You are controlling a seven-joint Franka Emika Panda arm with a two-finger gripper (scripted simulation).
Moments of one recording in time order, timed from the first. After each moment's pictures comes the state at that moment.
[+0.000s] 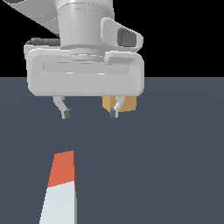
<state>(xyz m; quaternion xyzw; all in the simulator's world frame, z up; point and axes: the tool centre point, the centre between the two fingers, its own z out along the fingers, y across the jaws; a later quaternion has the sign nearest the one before) -0.043 -0.084 0.125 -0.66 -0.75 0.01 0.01</state>
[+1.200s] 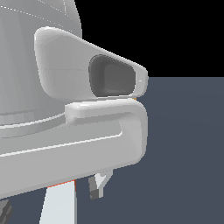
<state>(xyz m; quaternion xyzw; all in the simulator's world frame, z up) -0.065 -0.215 0.070 -0.59 -0.81 0.00 0.00</state>
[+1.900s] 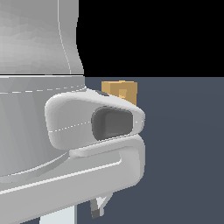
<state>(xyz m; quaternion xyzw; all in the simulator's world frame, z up) -0.064 -0.218 0.041 -0.59 -0.81 0.00 0.00</state>
